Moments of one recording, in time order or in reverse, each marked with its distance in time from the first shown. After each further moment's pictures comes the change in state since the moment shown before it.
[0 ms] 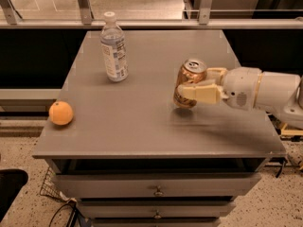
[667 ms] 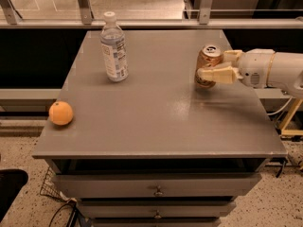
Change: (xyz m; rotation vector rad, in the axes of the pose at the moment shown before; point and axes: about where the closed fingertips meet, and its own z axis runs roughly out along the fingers) arm -0.001 -0.099 -0.017 0.087 0.035 -0.141
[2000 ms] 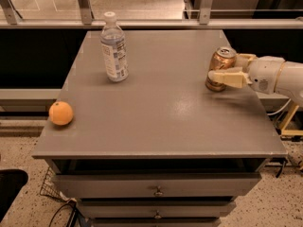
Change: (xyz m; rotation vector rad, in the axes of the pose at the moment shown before) arm 0.028 -0.032 -0.018 0.076 -0.040 0.001
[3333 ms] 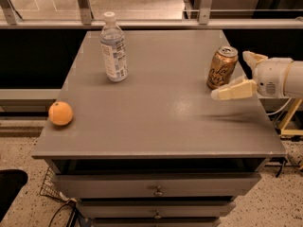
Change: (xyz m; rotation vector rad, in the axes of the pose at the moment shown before) arm 0.002 0.024 -0.026 0.036 0.166 -0.003
